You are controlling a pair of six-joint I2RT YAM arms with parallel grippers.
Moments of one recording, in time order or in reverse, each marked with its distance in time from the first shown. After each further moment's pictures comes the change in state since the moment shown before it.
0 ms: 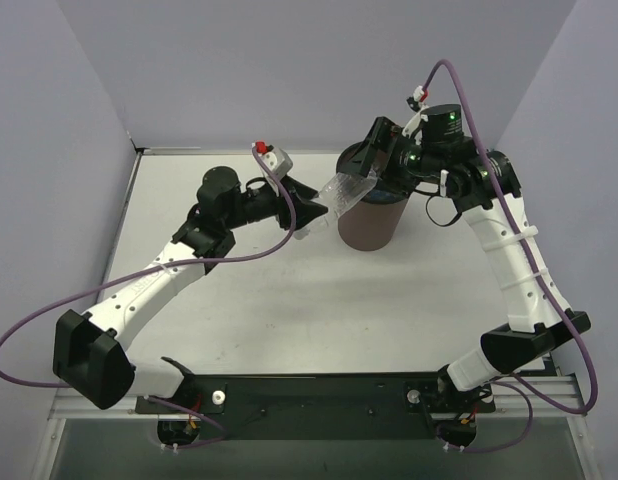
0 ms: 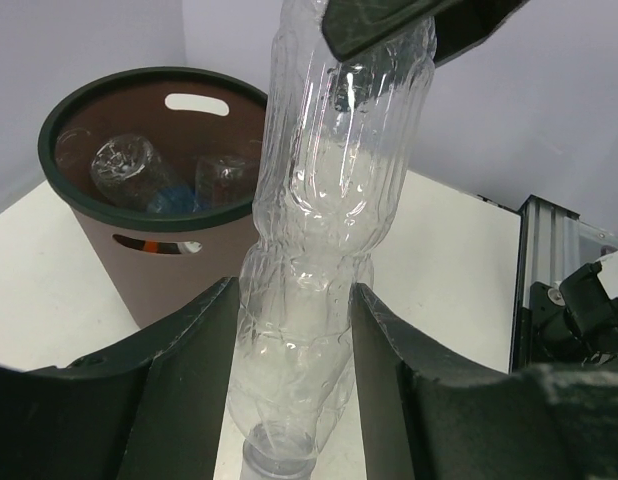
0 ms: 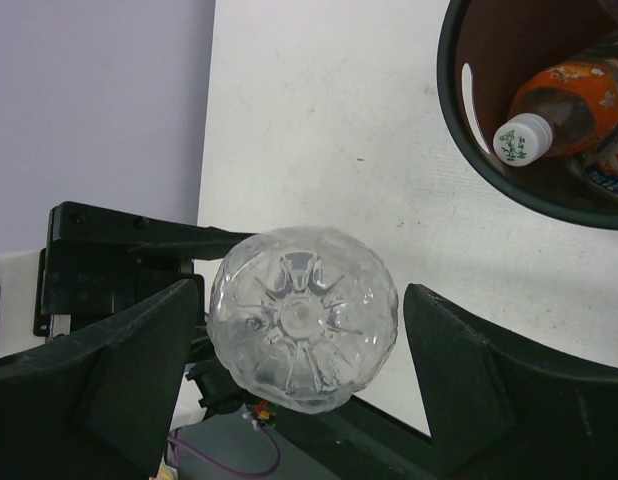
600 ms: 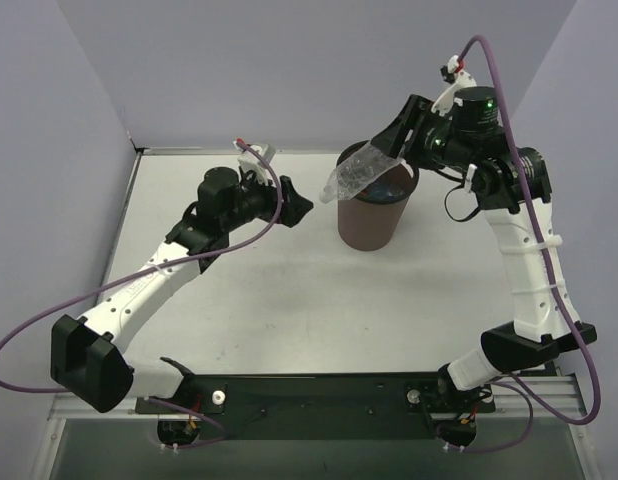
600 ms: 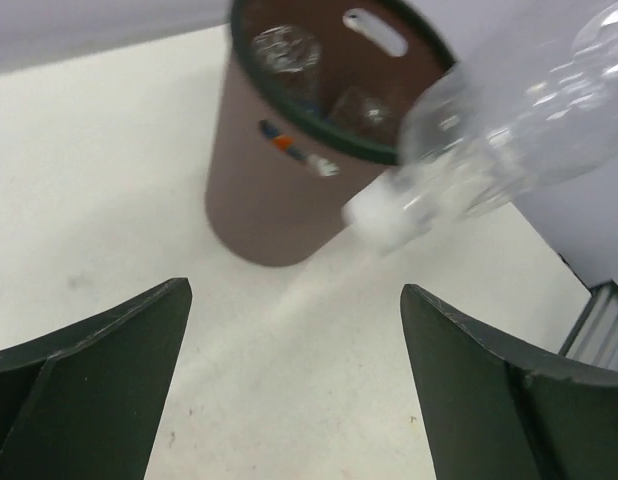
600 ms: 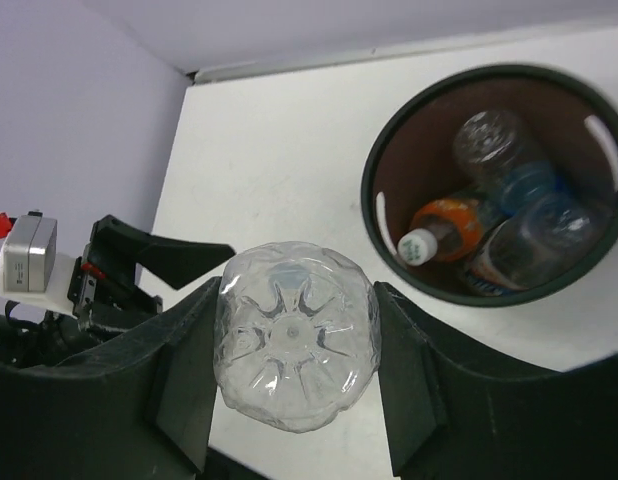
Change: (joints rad) left arm 0.003 -0.029 0.002 -0.193 -0.319 -0.125; right arm -0.053 0.003 0.137 -0.003 0.112 -0.135
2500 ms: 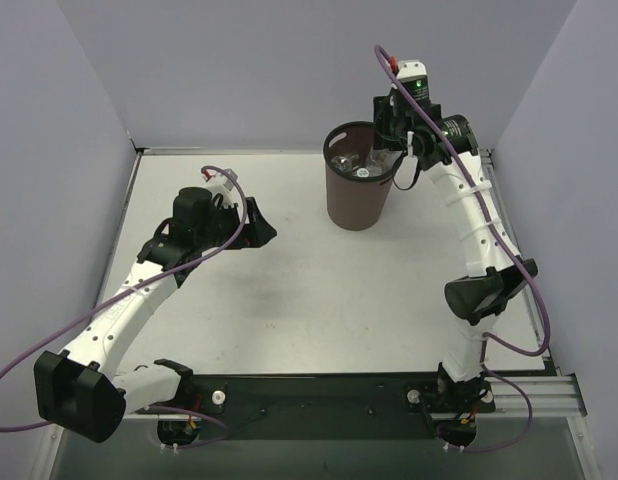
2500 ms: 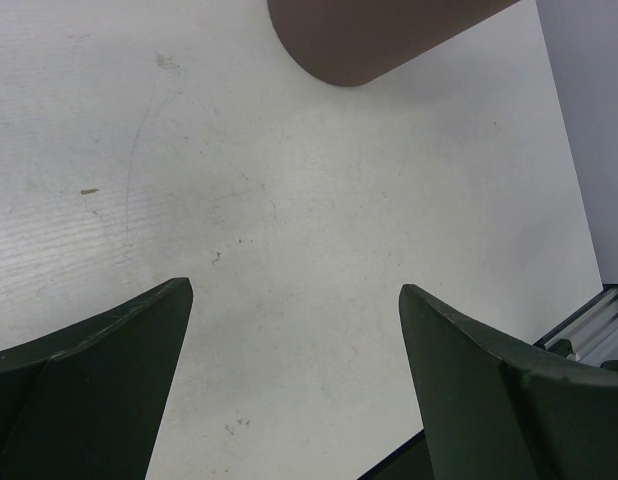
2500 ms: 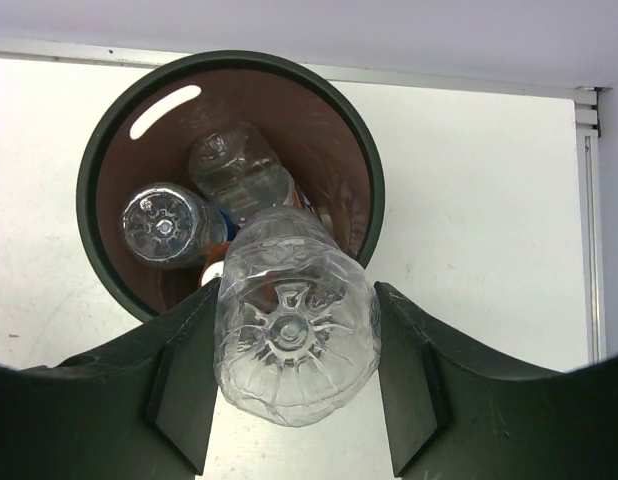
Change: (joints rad) left arm 0.183 -0.161 -0.143 -0.380 -0.037 -0.159; right arm 0.033 0.362 0.230 -0.017 0.482 -0.431
